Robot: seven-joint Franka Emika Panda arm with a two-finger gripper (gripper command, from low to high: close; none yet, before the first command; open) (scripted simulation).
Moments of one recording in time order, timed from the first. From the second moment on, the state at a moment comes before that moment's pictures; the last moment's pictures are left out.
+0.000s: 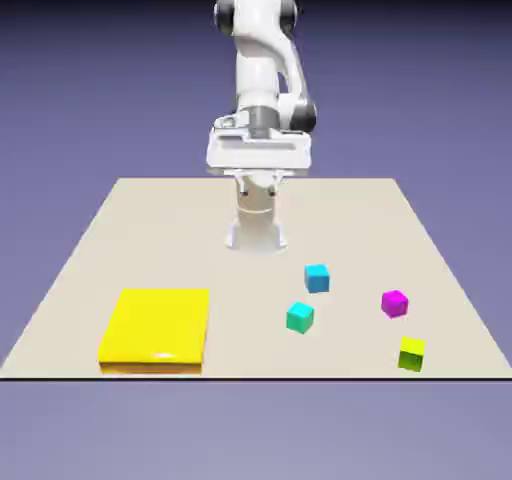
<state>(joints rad) 0.01 -0.53 0.02 -2.78 -0.01 3.00 0.76</state>
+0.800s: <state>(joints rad) 0.04 0.34 0.50 -2.18 -0.15 2.22 1.16</state>
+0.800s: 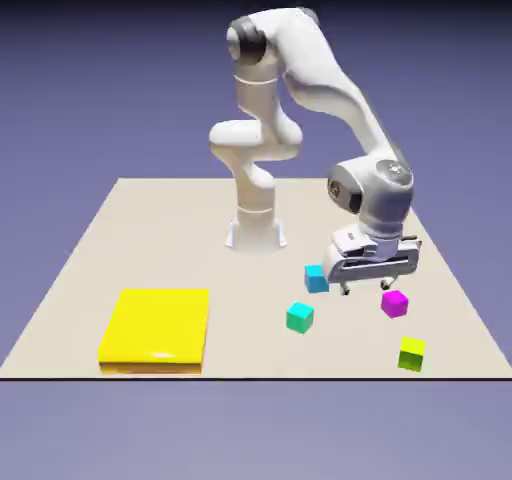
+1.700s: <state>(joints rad) -0.01 0.58 0.56 -2.01 -0.15 1.85 1.16</state>
